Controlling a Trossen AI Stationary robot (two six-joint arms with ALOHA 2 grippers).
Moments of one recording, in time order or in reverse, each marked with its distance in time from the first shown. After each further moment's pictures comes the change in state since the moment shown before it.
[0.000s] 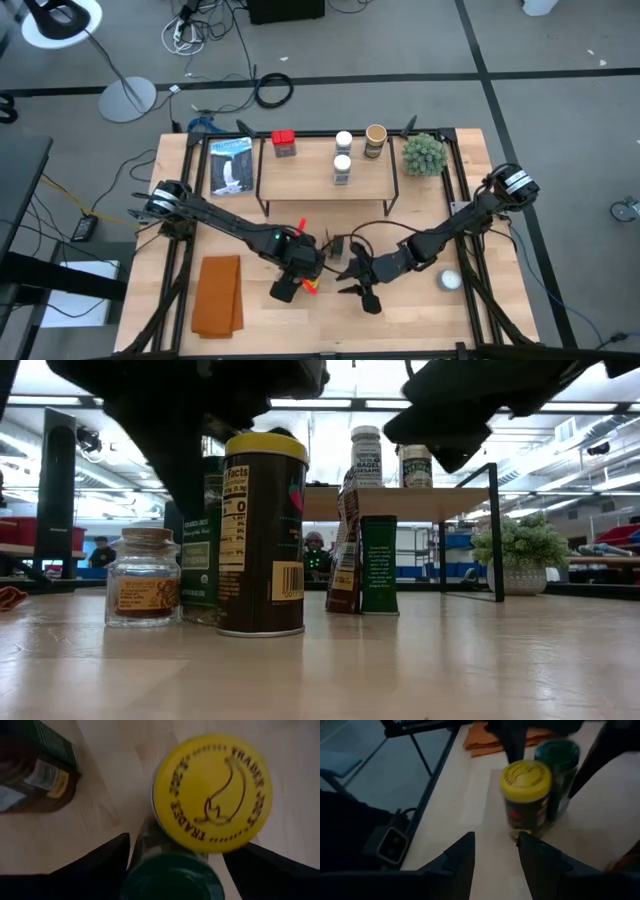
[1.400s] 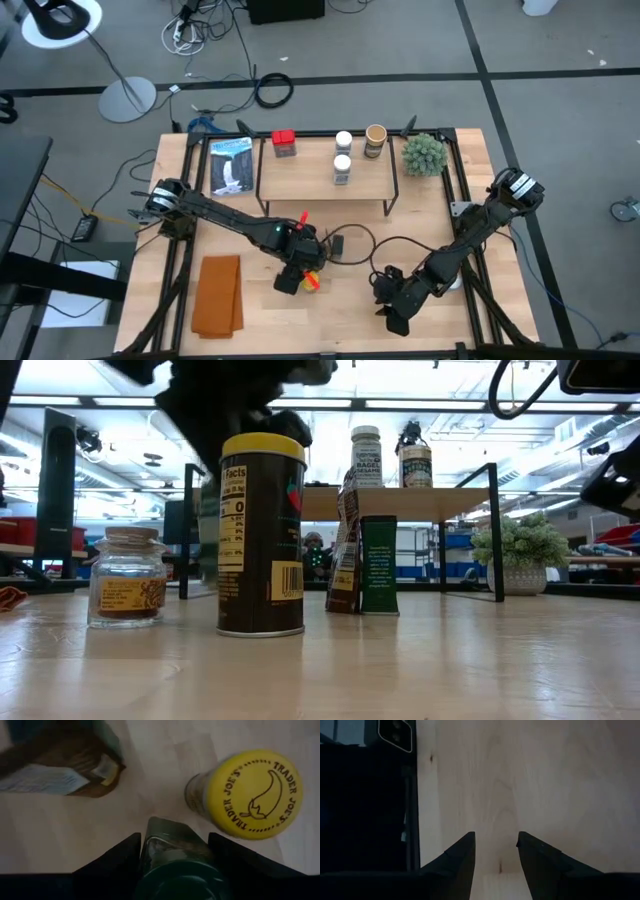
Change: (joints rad) left arm 0.034 -0.006 0.099 -0.133 -0.087 -0.023; right arm 0.225 -0.002 0.000 -0.398 -0.042 0.535
